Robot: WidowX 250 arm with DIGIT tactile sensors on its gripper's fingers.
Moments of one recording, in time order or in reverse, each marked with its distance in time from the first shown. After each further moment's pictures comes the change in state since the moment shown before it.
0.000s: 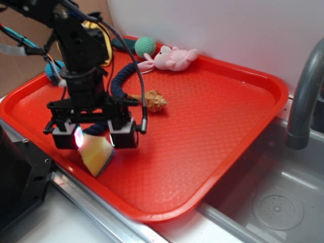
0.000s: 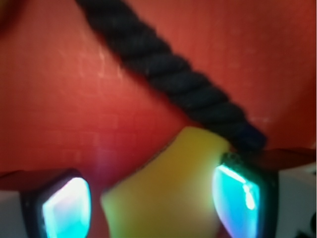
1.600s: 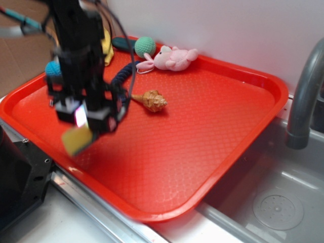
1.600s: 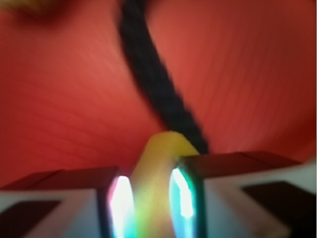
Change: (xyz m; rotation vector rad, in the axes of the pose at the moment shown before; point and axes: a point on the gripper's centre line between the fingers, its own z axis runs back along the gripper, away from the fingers) arm 0.015 0.006 0.060 0.031 -0.084 -0.373
